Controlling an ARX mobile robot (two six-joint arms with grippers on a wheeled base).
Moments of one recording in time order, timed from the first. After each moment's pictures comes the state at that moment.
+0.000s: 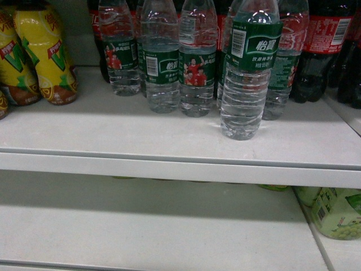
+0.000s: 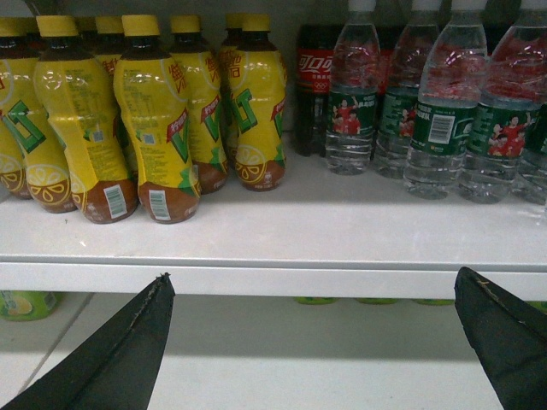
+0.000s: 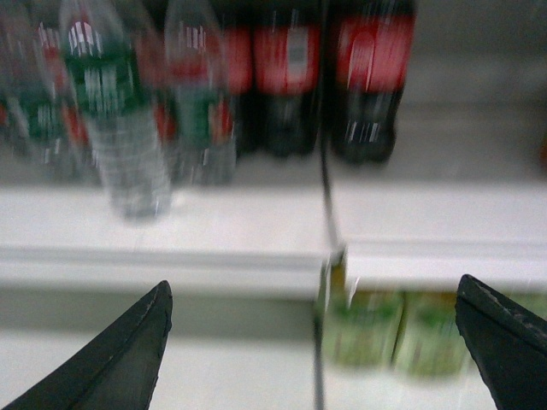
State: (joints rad) left arm 0.00 0.01 0.01 0.00 0.00 0.00; right arm 0.00 0.01 0.01 -0.01 0.00 0.00
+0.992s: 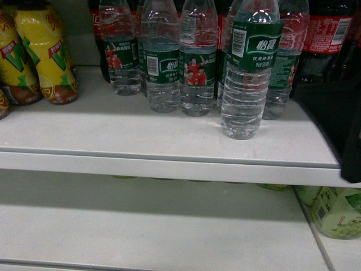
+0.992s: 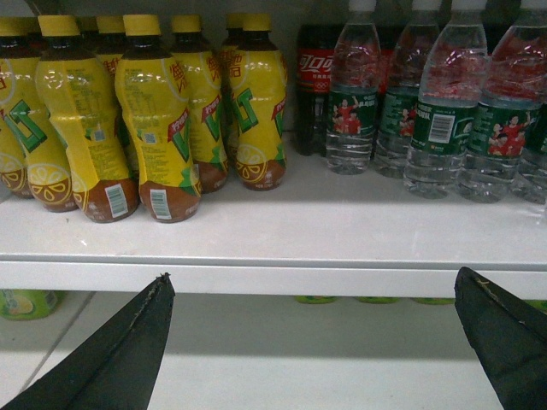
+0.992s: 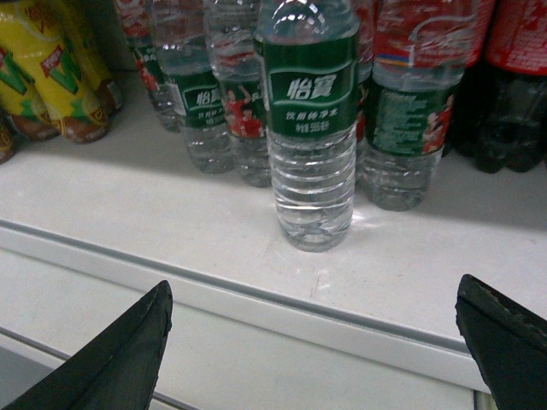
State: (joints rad) left arm 0.00 0.01 0.01 0.00 0.00 0.00; right arm 0.42 1.14 0.41 0.51 0.08 0.12
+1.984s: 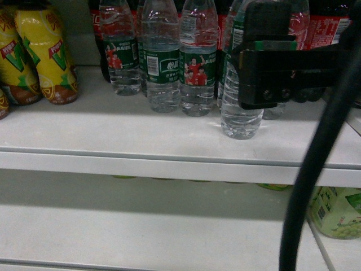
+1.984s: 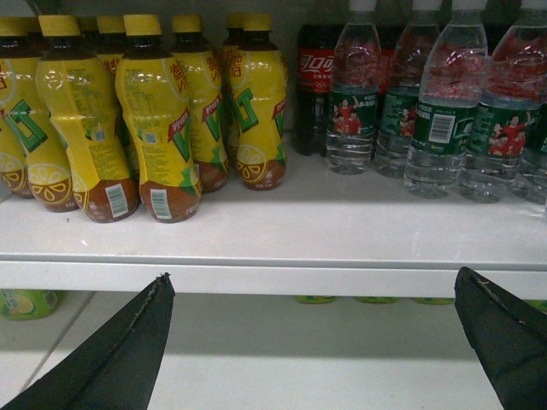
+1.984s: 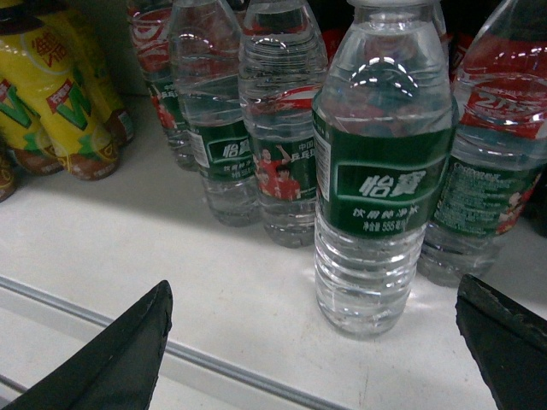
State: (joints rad) left arm 0.00 0.01 0.01 0.00 0.00 0.00; right arm 0.47 1.42 0.64 0.60 0.12 0.12
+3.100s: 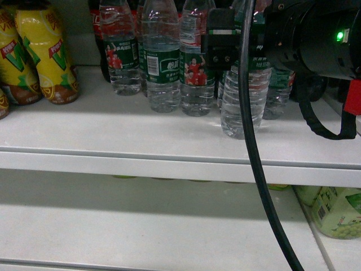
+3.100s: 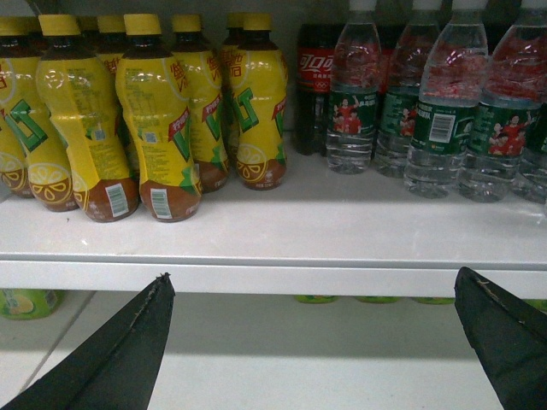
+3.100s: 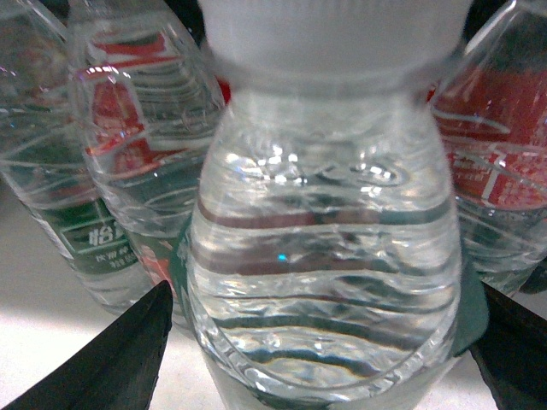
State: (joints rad) left arm 0.00 0.01 0.01 0.00 0.00 0.00; right arm 0.43 1.79 1.00 0.57 0.28 0.12
